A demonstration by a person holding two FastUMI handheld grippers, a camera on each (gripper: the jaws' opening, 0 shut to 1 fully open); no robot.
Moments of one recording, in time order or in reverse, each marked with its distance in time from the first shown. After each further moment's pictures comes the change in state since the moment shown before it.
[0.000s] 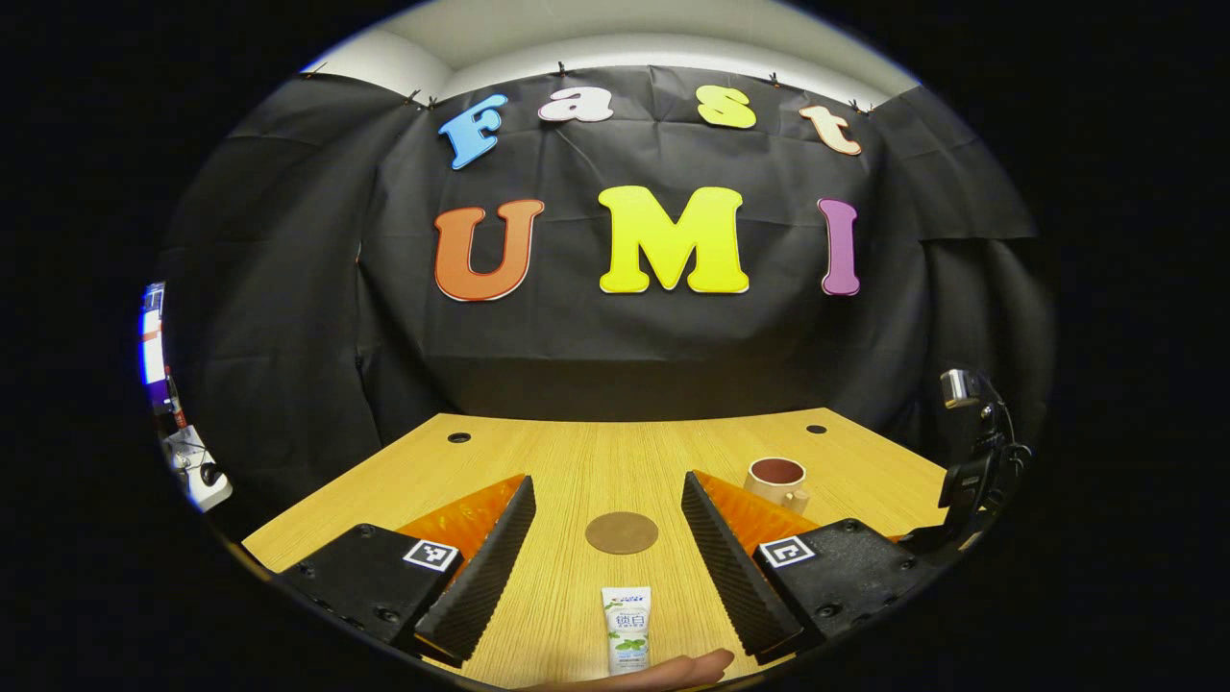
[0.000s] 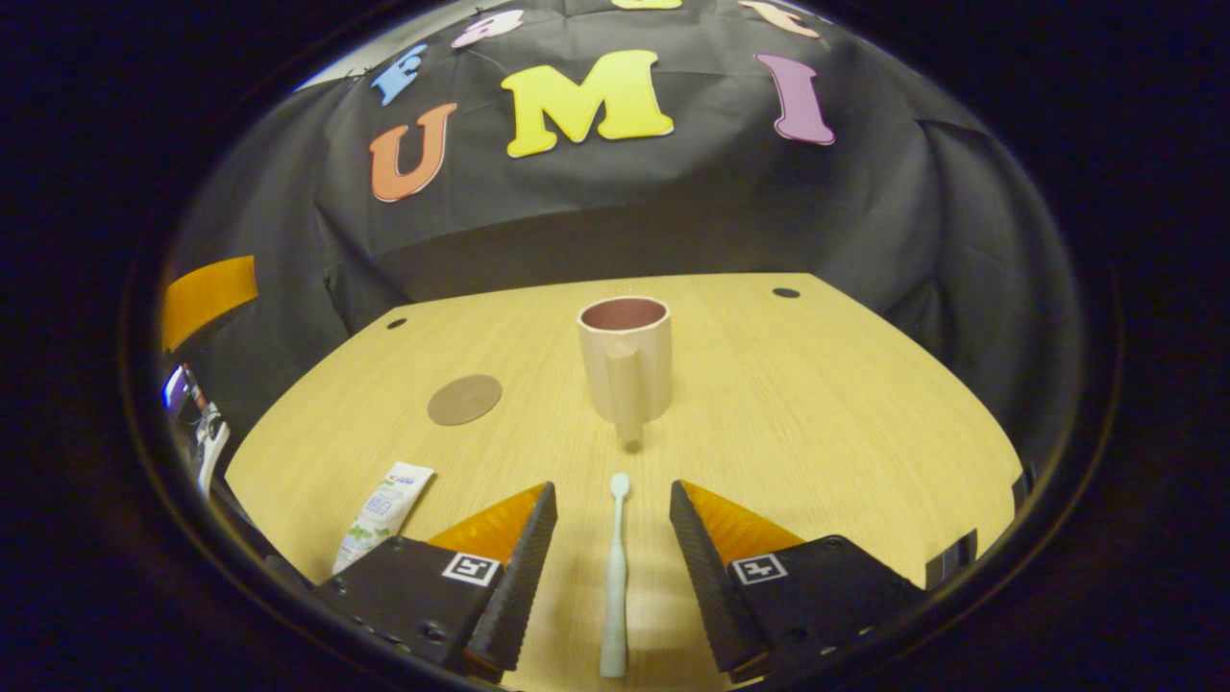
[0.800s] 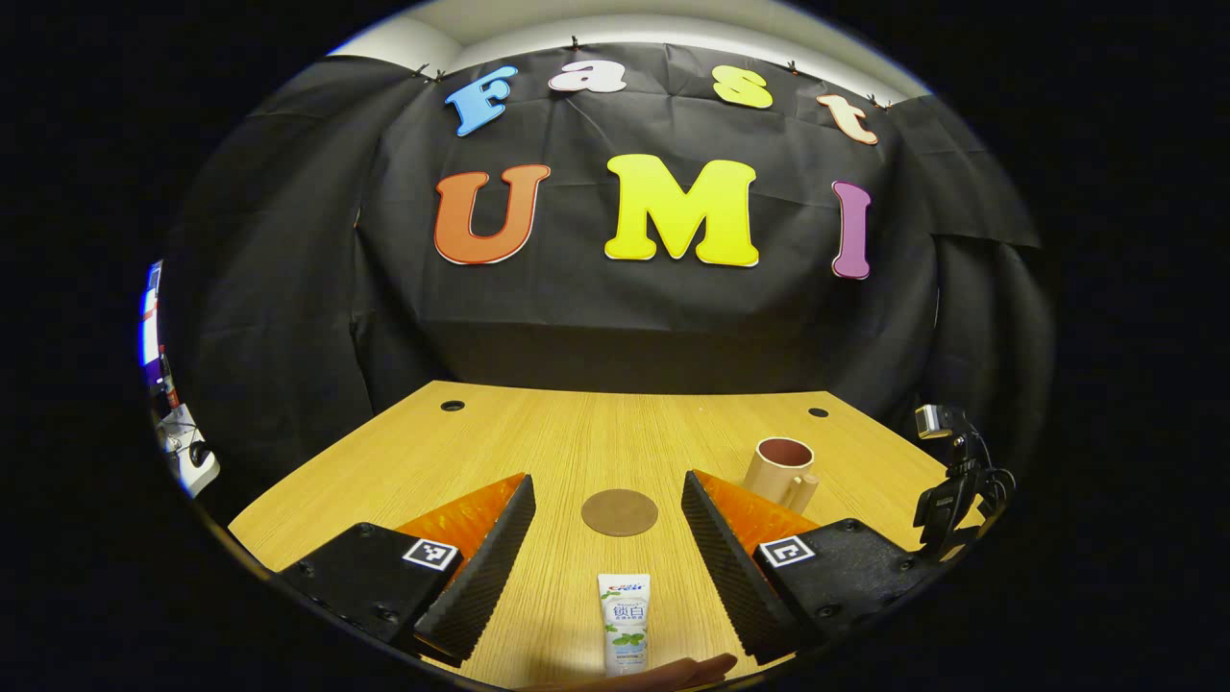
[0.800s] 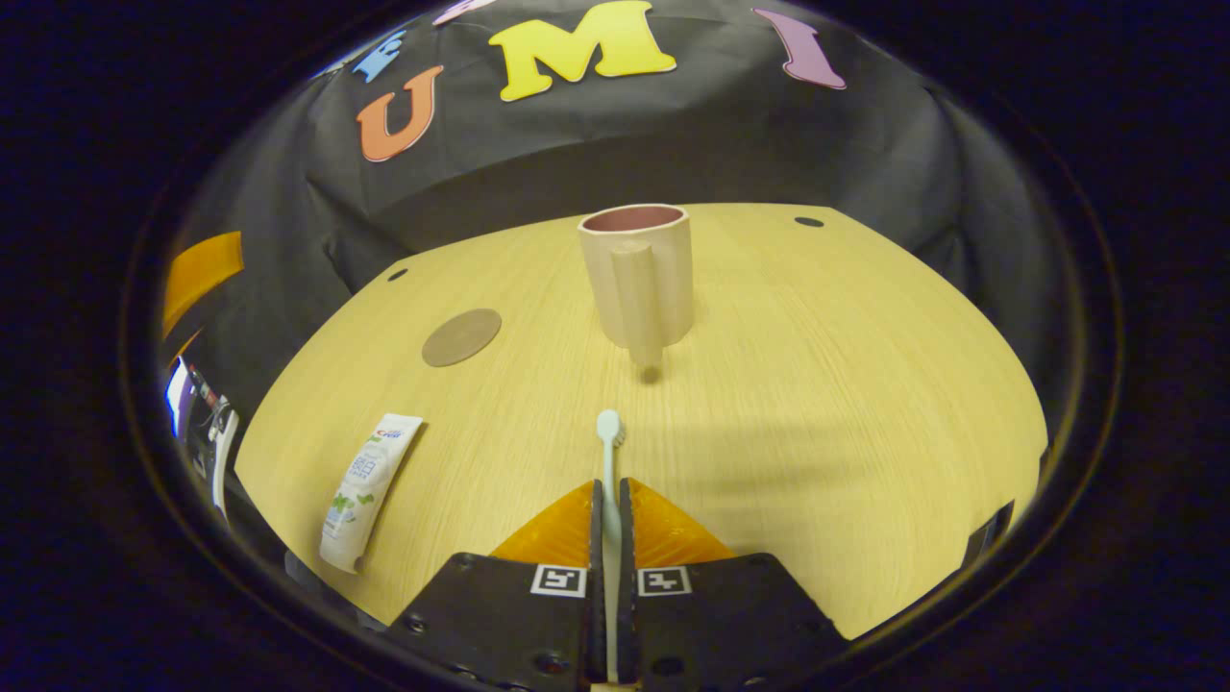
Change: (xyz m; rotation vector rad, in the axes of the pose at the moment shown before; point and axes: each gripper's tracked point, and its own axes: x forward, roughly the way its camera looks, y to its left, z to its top) left arm 0.014 0.005 -0.030 -0.046 0.101 -0.007; right arm 0.022 0.006 -0.043 0.023 0.180 0.058
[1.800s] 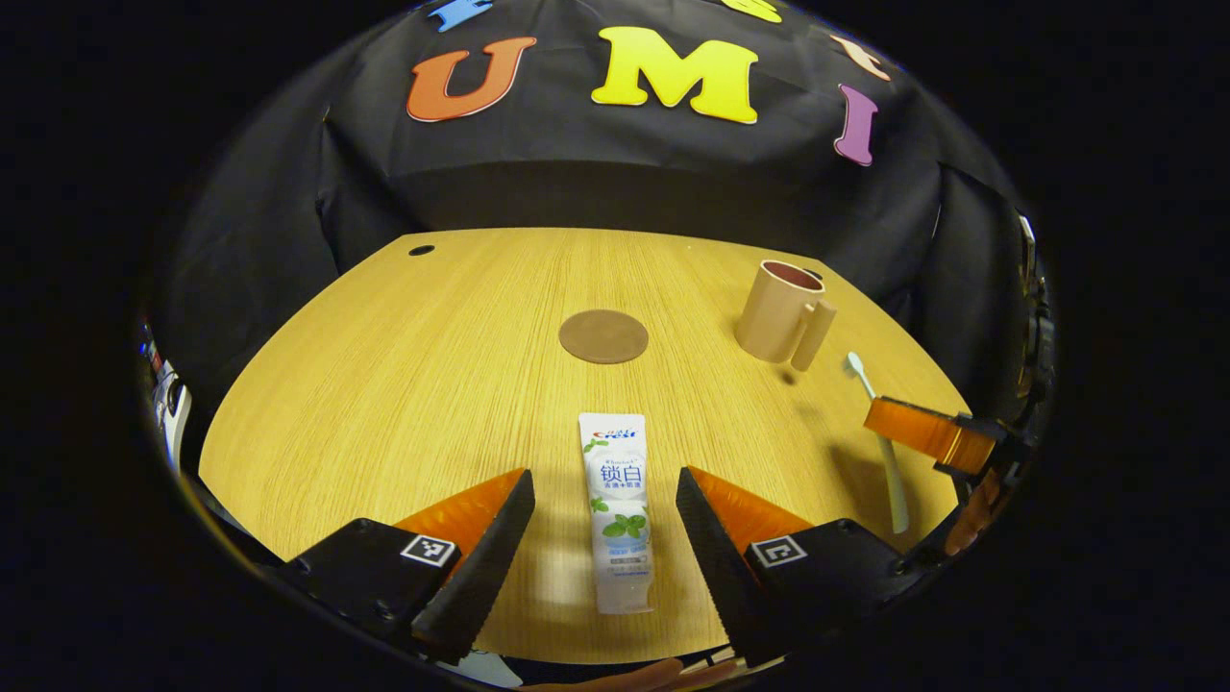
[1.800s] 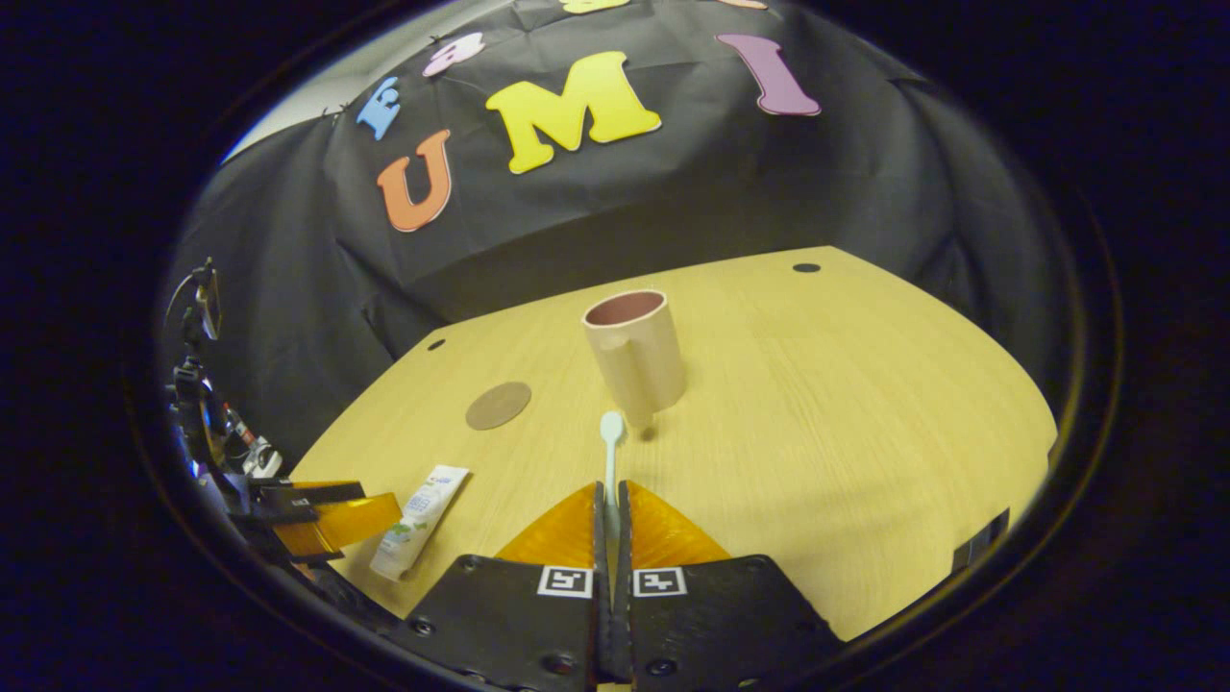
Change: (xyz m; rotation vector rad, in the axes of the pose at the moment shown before) left arm -0.015 -0.013 -0.153 -0.010 0.464 -0.071; right arm -0.049 -0.016 0.039 0.056 -0.236 0.113
